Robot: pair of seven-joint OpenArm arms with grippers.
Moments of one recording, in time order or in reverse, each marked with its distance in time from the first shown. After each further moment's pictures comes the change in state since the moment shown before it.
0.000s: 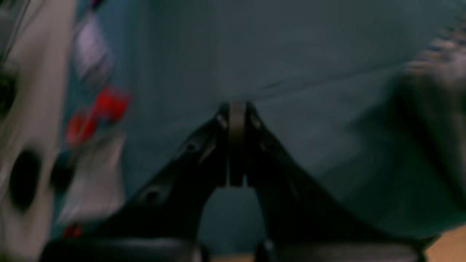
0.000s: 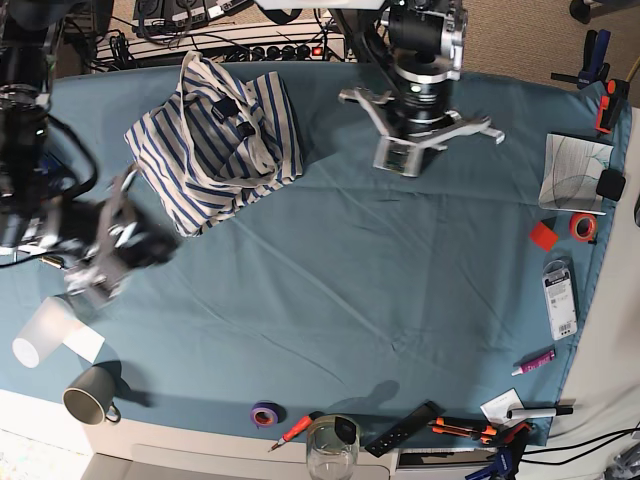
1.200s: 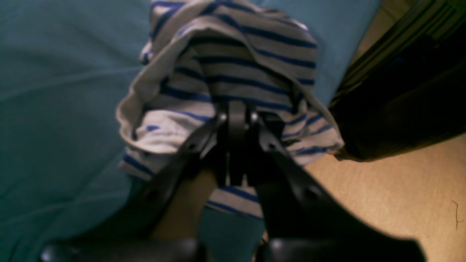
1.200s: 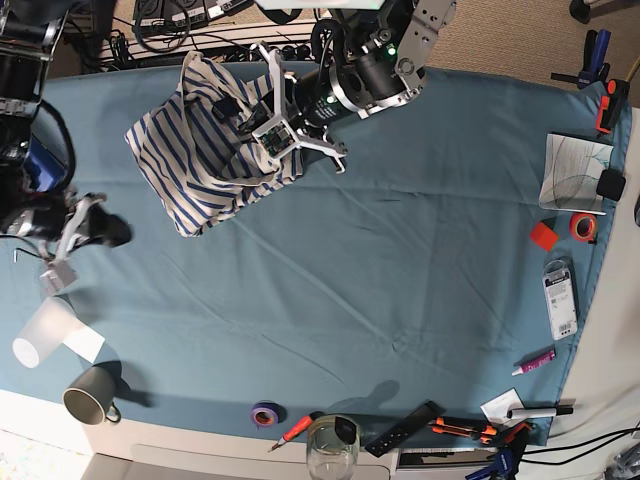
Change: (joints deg) left arm -11.8 0.7 0.9 -17.1 -39.4 -30.0 -8.2; right arm -2.6 -0.8 1.9 -24.9 2.9 -1.8 0.1
